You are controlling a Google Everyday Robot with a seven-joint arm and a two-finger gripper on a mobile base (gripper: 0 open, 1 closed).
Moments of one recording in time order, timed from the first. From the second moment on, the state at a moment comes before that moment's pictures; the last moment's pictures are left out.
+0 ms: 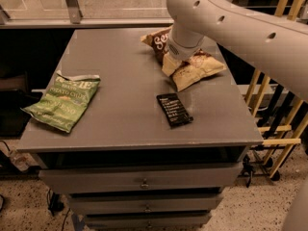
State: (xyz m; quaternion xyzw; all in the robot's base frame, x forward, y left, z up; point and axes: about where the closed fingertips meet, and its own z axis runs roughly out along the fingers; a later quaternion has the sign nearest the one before) arm 0.690 -0.080 0.860 -0.36 0.90 -0.06 0.25
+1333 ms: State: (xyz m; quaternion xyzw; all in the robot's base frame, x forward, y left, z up) arm 0.692 -0.074 0.904 -0.39 0.86 -0.08 0.31
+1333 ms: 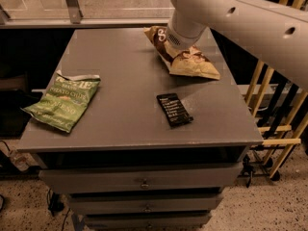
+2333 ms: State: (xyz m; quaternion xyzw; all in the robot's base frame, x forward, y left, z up) arm 0.696 -0.060 0.932 -0.46 0.84 0.03 0.28
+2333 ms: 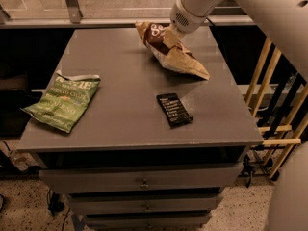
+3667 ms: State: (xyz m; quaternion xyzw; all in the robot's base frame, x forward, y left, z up) arm 0.677 -0.055 0.897 -0.49 0.84 0.05 0.22
